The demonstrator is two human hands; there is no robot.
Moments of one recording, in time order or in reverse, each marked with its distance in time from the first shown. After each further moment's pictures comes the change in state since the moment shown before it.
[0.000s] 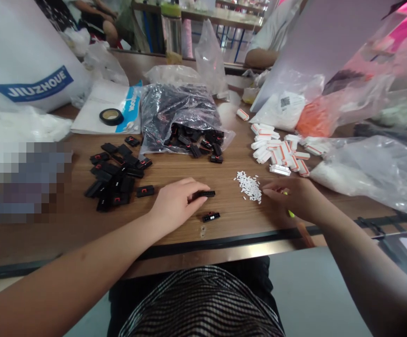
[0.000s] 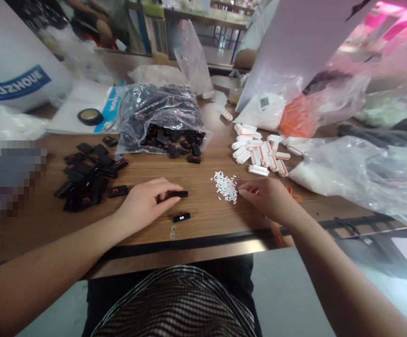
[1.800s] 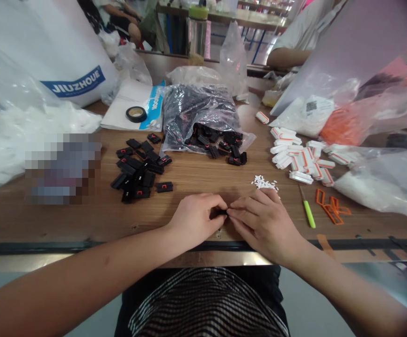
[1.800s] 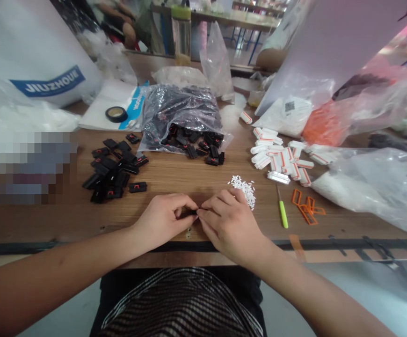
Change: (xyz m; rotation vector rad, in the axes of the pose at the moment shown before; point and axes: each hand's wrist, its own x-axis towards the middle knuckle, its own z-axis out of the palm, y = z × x) left_hand -0.021 0.026 0.006 -0.126 -0.011 -0.155; right_hand -0.014 -0.117 0.052 -0.141 0.106 -0.658
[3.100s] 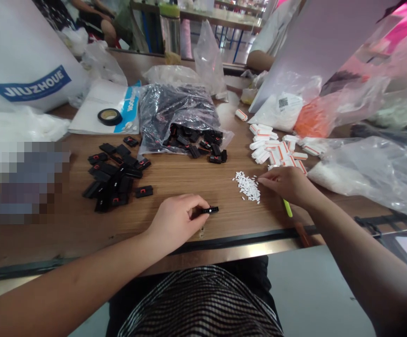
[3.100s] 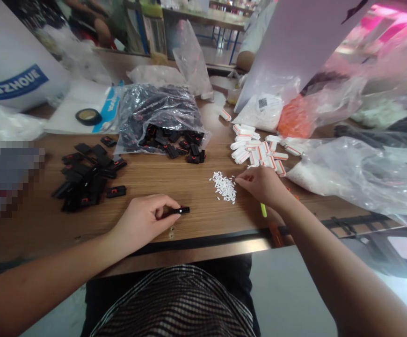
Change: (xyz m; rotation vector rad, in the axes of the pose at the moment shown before) left_hand -0.002 -0.008 0.004 0.023 0.007 0.021; right_hand -0.037 0.134 -0.028 0.055 -0.092 0.727
